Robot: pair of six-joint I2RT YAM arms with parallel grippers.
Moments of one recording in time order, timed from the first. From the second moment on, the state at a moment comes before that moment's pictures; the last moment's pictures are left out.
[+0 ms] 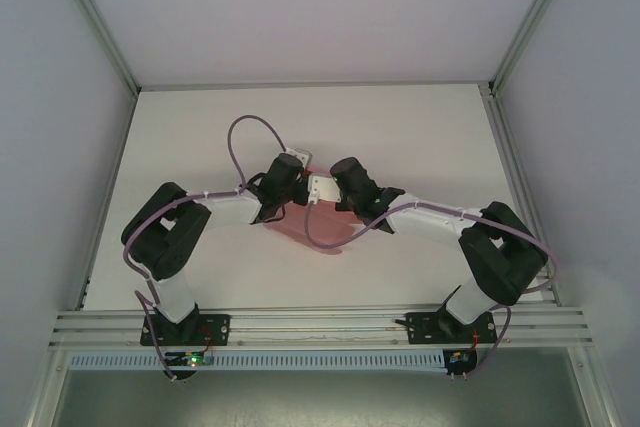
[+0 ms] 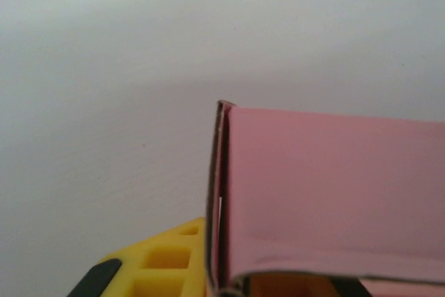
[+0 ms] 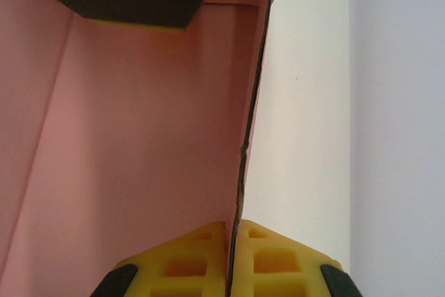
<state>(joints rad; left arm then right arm) -0.60 1.79 0.91 0.16 -0.06 -0.24 0.75 1.57 0.87 -0.02 0.33 -0.95</state>
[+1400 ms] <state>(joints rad) -0.63 1.37 0.70 0.24 -0.32 -0.32 0.71 0.93 0.81 0.02 -0.03 -0.46</state>
